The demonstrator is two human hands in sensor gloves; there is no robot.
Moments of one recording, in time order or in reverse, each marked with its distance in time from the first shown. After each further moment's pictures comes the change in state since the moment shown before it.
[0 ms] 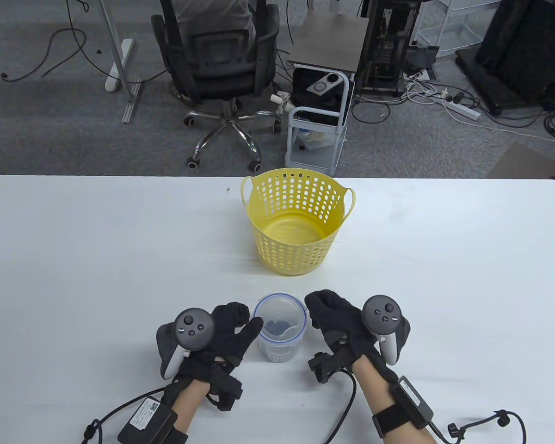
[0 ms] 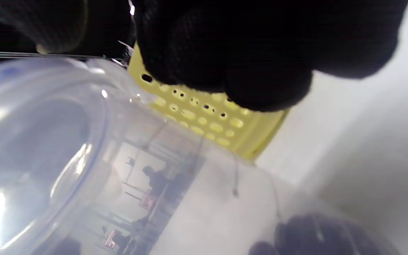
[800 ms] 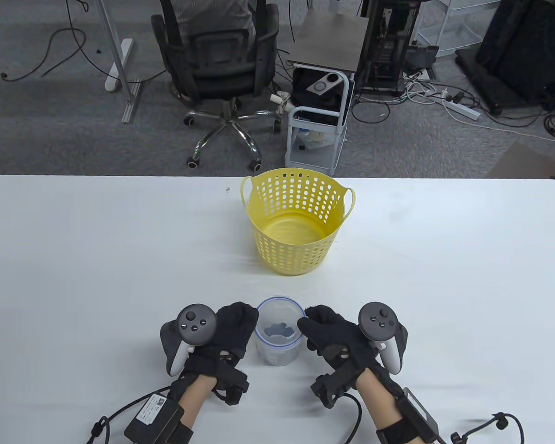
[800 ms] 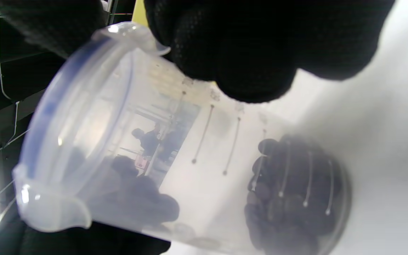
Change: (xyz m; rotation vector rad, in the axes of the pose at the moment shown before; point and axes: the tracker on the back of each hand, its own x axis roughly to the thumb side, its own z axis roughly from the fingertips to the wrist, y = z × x) left_hand -0.003 -0.006 -0.009 0.039 0.042 0.076; right_hand 0.006 0.005 0.027 0.159 0.082 -0.032
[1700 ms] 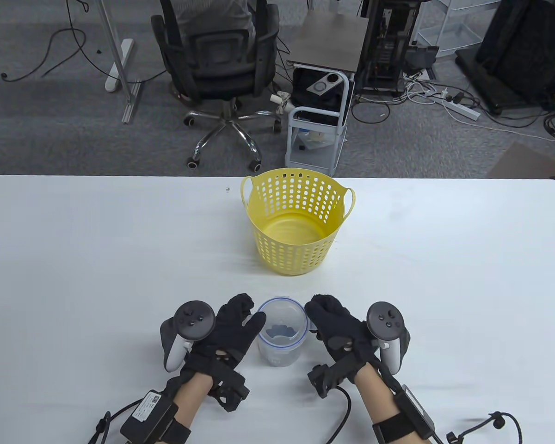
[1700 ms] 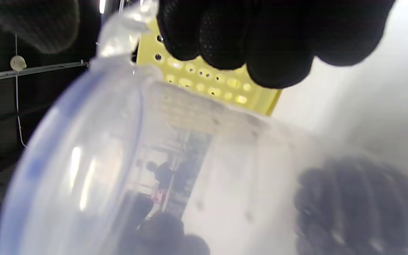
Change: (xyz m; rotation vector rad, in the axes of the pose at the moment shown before) left_hand 0.002 -0.002 0.000 -0.192 -0.035 0.150; right_hand 0.002 -0.009 -0.009 -0.132 -0.035 -0.119
